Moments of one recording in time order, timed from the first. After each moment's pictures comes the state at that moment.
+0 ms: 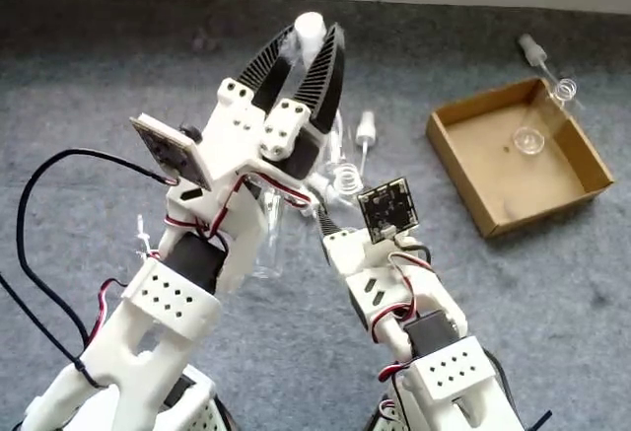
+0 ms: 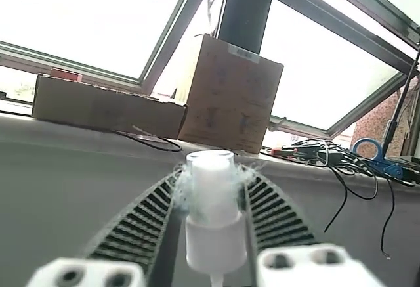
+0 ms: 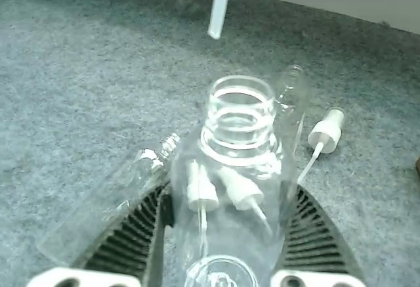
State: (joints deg) left arm 24.6 -45.2 49.2 -21.1 17.8; right arm -27.3 -71.1 82.9 19.2 2.4
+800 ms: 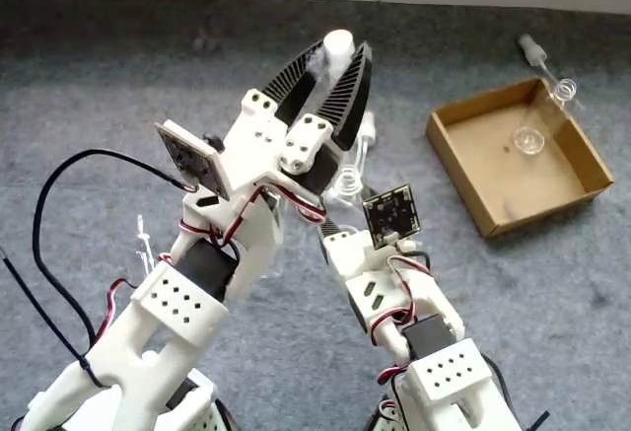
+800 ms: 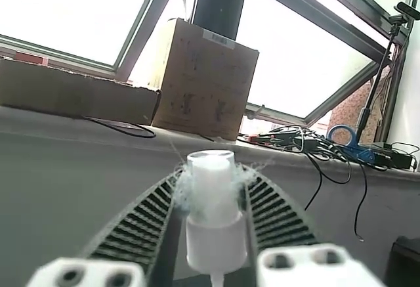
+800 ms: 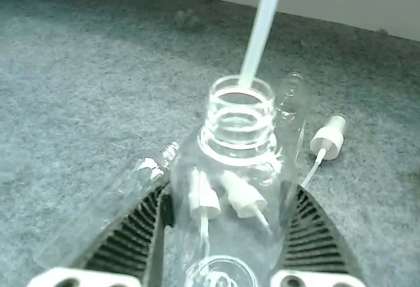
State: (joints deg) left arm 28.3 -45.1 50.2 -21.1 17.9; right arm -27.3 -71.1 87.1 12.3 1.2
